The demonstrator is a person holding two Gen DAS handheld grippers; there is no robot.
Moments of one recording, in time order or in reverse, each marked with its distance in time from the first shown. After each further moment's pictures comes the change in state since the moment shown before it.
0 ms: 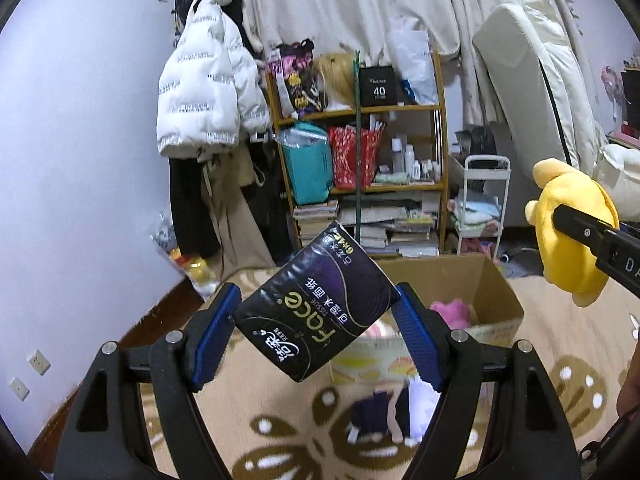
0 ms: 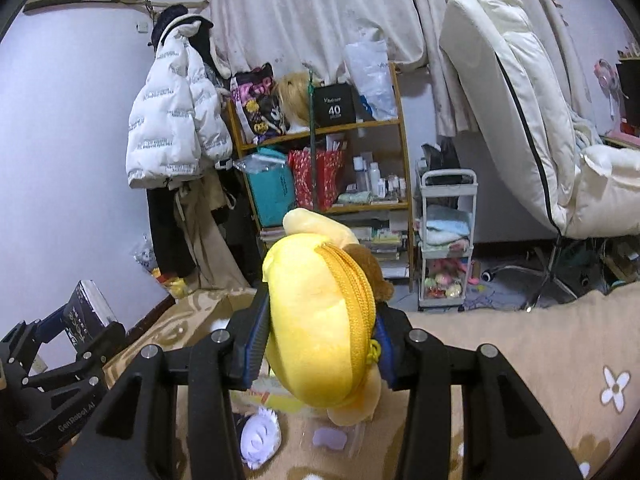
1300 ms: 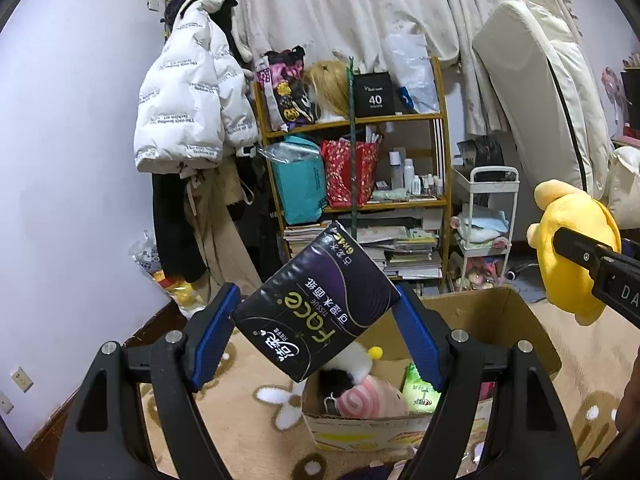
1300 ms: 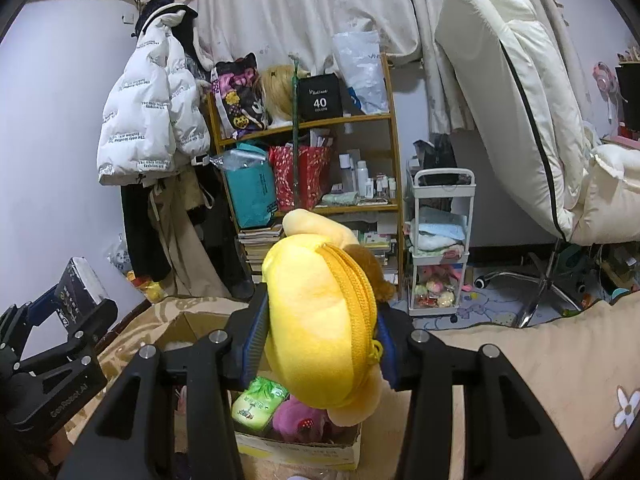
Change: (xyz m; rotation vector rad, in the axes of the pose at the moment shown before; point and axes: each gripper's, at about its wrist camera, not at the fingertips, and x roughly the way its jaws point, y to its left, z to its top) left arm 0.088 -0.021 0.010 0.010 -0.058 -0.013; right arm 0.081 -0.016 -0.002 -0.011 0.013 -0.055
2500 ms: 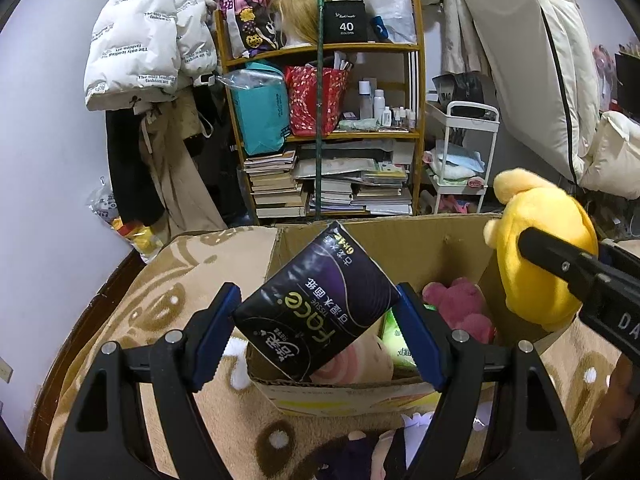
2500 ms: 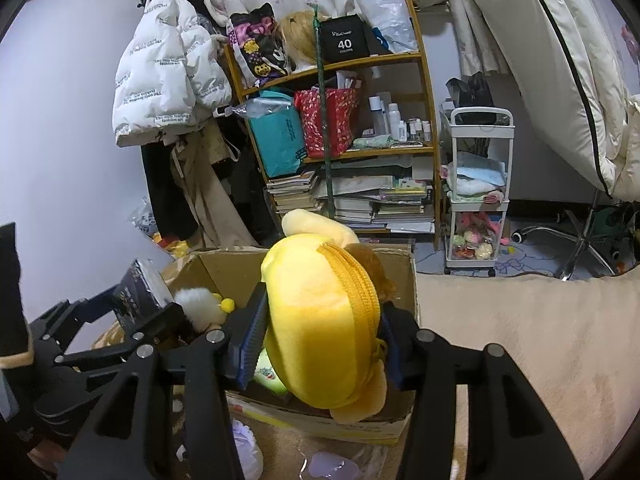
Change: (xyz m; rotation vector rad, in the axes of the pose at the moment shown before) left arm 0.056 -0.012 -0.040 0.005 0.238 -0.138; right arm 0.041 0.006 -0.042 0.021 0.159 0.131
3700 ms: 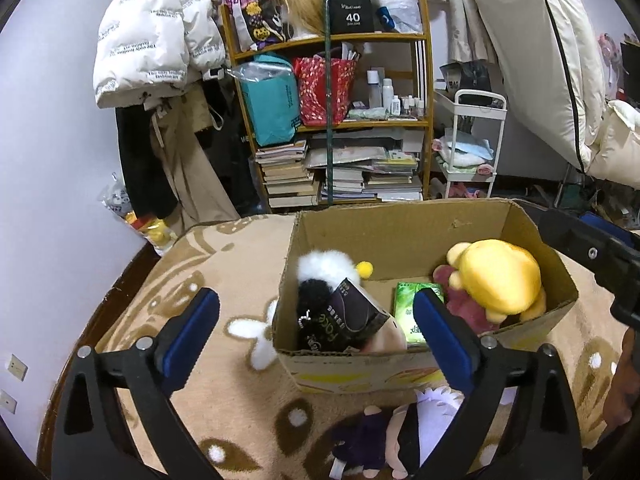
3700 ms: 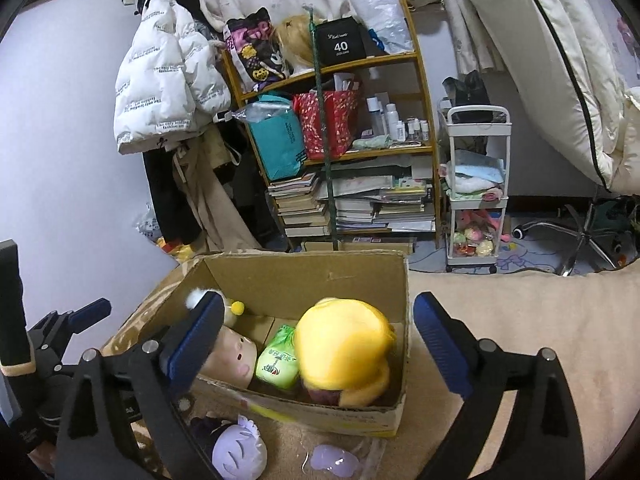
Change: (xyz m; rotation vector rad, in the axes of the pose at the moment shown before) left arm -0.019 0.007 -0.004 0.020 0.035 0.047; right arm -0.015 -0.003 0.001 0.030 0.004 0.007
